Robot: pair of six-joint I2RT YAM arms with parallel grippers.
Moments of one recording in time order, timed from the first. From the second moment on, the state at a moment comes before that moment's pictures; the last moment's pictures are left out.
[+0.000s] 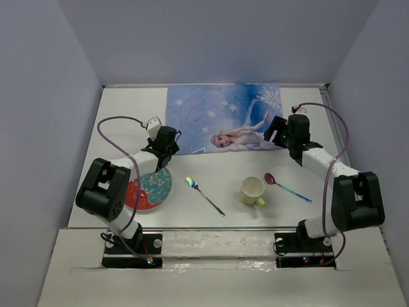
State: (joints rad) left arm -0.41 1.59 0.77 0.11 -0.44 -0.74; right arm 0.15 1.44 0.83 0.05 0.07 0.46
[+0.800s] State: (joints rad) left arm -0.39 1.74 0.88 0.00 -0.47 -0.70; right arm -0.12 1.44 0.71 0.09 -0.05 0.53
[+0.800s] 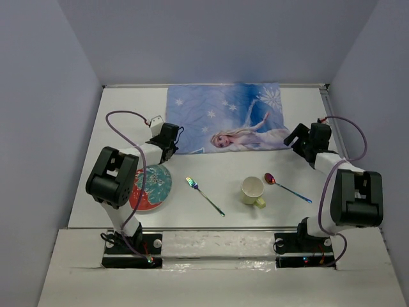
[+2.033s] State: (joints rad) left arm -0.40 1.41 0.74 0.22 -0.36 -0.69; right arm -0.11 1.46 0.82 0.12 -0.12 0.59
